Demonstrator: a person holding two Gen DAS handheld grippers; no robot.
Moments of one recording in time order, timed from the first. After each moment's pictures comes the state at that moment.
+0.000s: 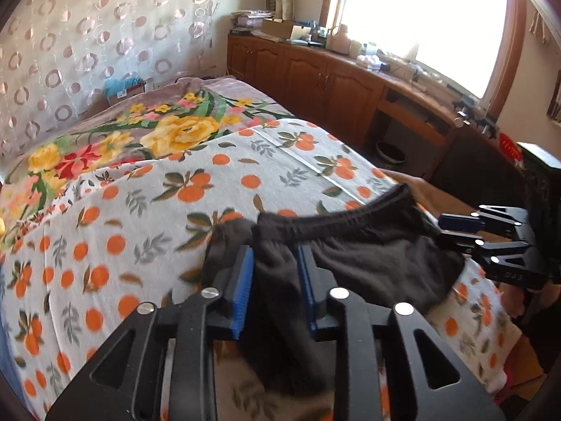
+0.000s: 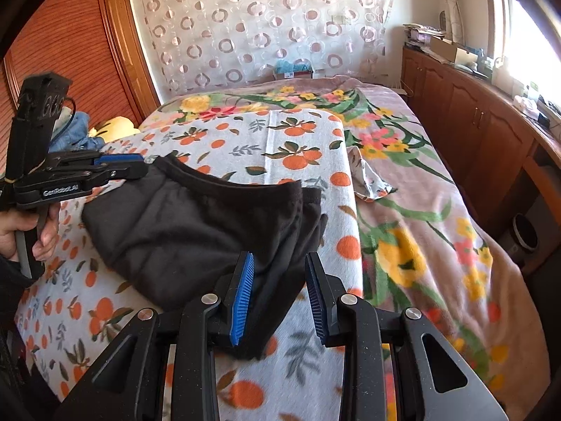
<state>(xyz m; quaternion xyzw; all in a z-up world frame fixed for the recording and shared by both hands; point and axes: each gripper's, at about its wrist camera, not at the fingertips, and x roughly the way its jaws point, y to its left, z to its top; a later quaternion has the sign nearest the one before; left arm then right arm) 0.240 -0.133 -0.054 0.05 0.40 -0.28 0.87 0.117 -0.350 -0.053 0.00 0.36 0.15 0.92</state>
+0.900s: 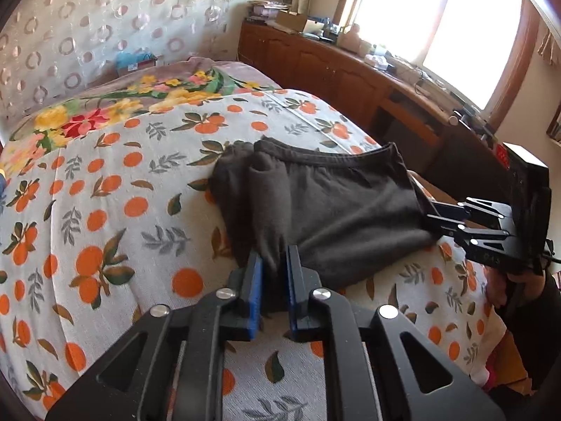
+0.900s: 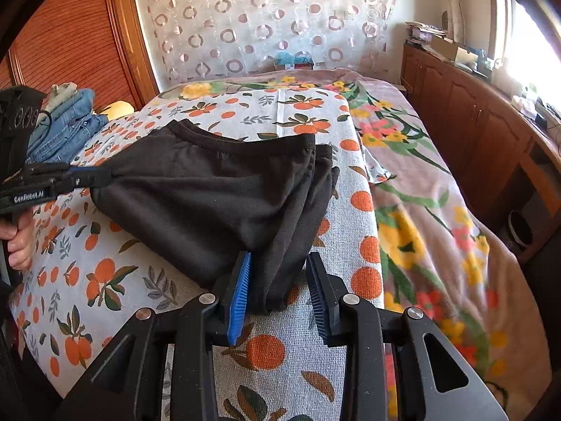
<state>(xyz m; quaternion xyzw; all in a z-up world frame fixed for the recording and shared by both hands) 0.196 -0.104 -0.077 0.01 0.43 -0.27 0.86 0.101 -0.340 -0.068 -0.03 0.37 0.14 0.92</state>
